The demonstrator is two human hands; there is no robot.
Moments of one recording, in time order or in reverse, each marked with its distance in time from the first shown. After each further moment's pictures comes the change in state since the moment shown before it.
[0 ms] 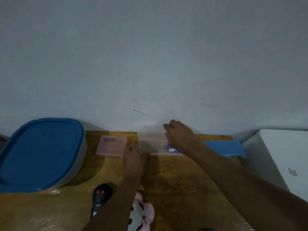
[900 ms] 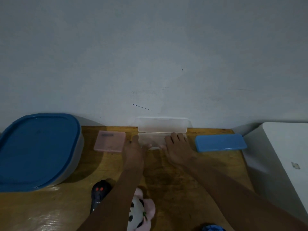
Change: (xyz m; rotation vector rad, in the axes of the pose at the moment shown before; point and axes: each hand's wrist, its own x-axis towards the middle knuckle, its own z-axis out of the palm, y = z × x) left_hand 0.007 0.011 -0.004 0.065 -0.006 -0.056; right_hand -0.040 -0.024 0.046 0.055 -0.127 0.201
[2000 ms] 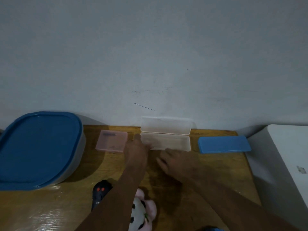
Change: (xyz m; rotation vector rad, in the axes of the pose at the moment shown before) left_hand -0.002 0.014 -0.011 0.038 -0.015 -0.046; right_hand -0.025 -0.017 0.001 -0.016 0.144 -0.253
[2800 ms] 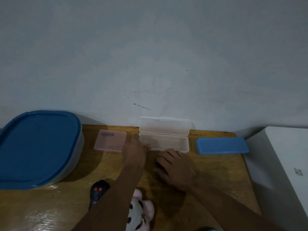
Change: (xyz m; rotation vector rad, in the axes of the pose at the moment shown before) left_hand 0.003 -0.001 0.003 -0.015 -0.013 -0.035; right_hand -0.017 0.003 0.025 0.112 0.099 -0.119
